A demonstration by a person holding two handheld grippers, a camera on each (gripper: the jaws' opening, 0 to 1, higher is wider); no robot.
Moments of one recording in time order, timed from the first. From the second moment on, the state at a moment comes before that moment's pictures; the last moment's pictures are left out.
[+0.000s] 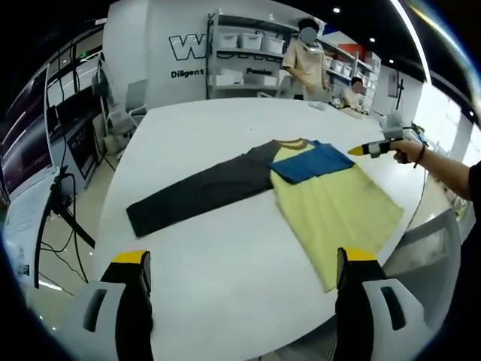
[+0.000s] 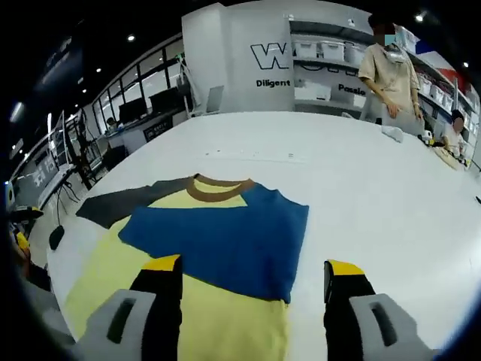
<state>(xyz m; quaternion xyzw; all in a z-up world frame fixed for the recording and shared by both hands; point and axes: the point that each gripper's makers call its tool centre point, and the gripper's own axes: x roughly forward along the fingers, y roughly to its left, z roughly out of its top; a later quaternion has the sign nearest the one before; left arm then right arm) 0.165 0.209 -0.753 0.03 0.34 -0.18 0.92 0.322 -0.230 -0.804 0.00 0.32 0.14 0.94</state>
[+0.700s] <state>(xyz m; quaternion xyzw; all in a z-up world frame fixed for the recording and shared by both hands) 0.185 0.225 -0.753 0.02 0.33 -0.17 0.93 0.223 -0.165 -0.759 0.00 0.30 0.26 0.92</state>
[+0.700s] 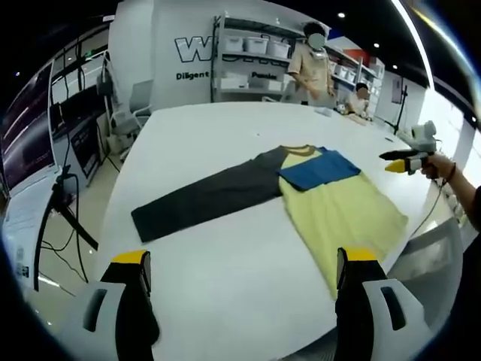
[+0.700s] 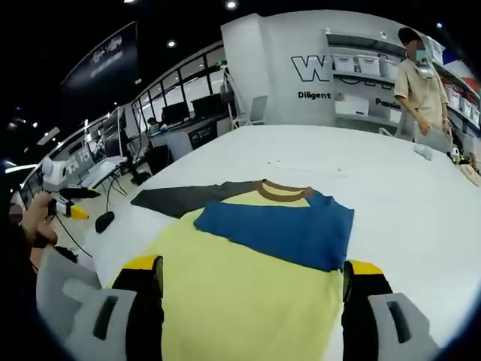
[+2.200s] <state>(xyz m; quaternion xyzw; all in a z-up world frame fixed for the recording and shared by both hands) 0.264 0.307 -0.824 -0.10 0.37 -0.02 0.92 0.120 -0.159 -0.752 -0.05 0.30 0.28 0.91</state>
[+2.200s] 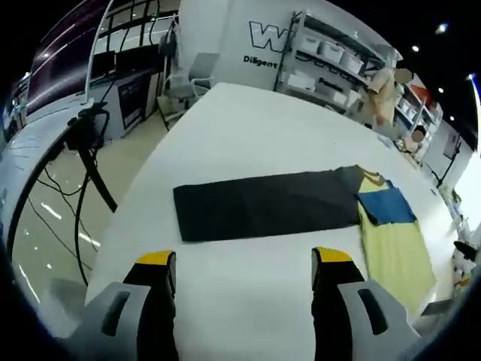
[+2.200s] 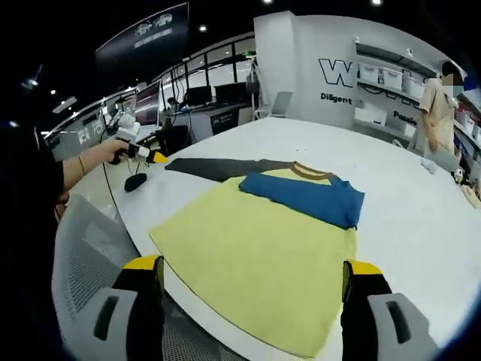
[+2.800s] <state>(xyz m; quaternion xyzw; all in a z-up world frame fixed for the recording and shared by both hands) 0.286 0.335 -0.854 -0.11 0.38 0.03 0.92 0.131 -0.163 -0.741 0.00 0.28 0.26 0.93</state>
